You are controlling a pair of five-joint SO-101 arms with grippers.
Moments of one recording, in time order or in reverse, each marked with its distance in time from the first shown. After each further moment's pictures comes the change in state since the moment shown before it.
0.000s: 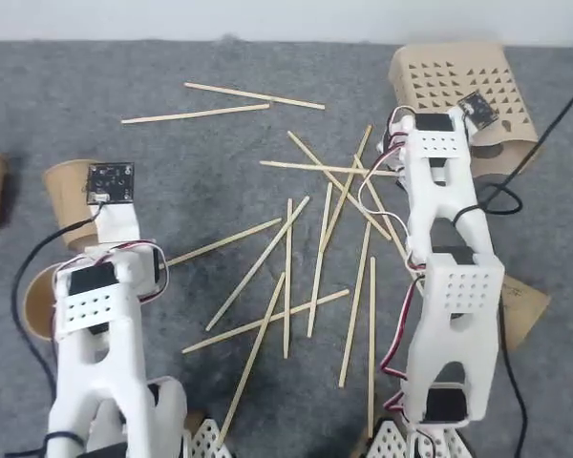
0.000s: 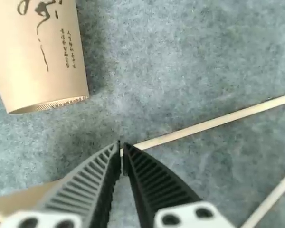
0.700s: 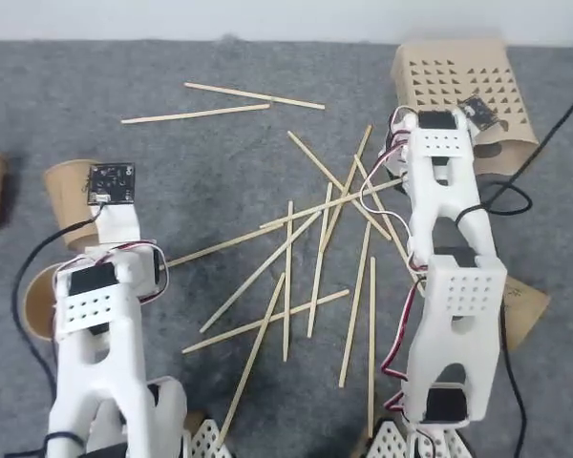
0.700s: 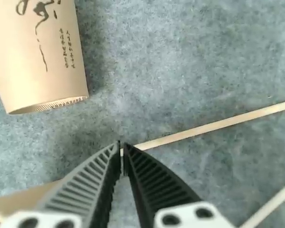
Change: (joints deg) left arm 0.0 0.0 0.2 0.0 -0.3; right arm 0.0 -3.2 0.0 7.1 -0.4
